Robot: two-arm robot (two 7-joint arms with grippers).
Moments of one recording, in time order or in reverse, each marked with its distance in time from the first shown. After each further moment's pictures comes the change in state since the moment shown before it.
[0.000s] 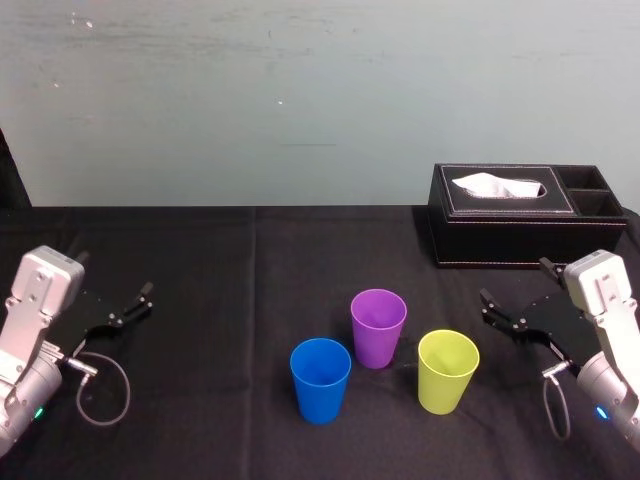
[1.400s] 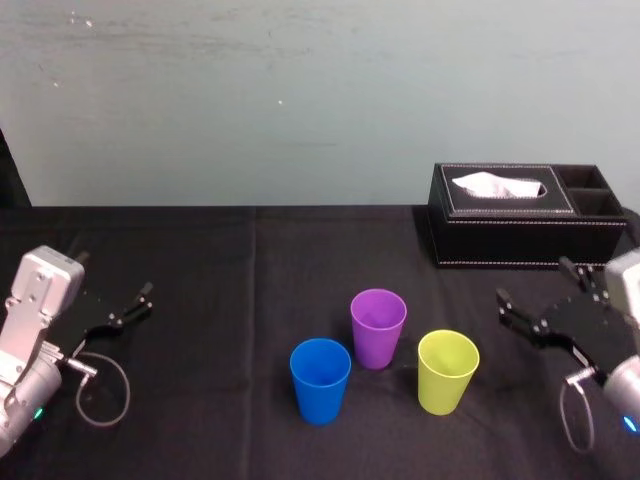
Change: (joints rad) left arm 0.000 0.000 0.000 0.000 0.000 0.000 0.000; right arm -0.133 0.043 0.112 -0.170 0.062 0.041 0.026
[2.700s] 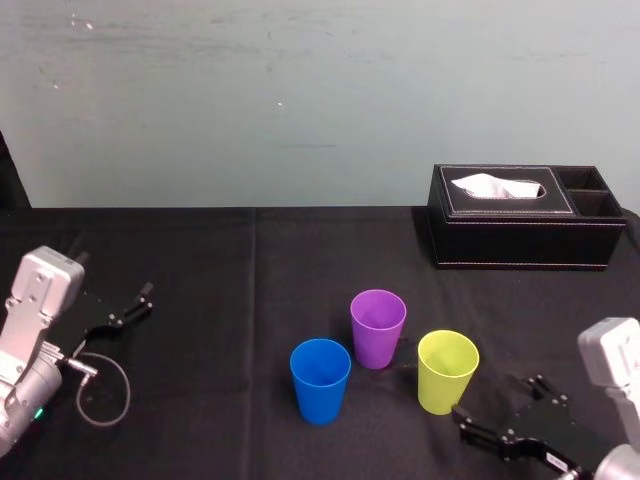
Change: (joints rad) left arm 0.000 0.000 0.000 0.000 0.000 0.000 0.000; right arm -0.245 0.032 0.077 -0.254 0.137 0.285 0.169
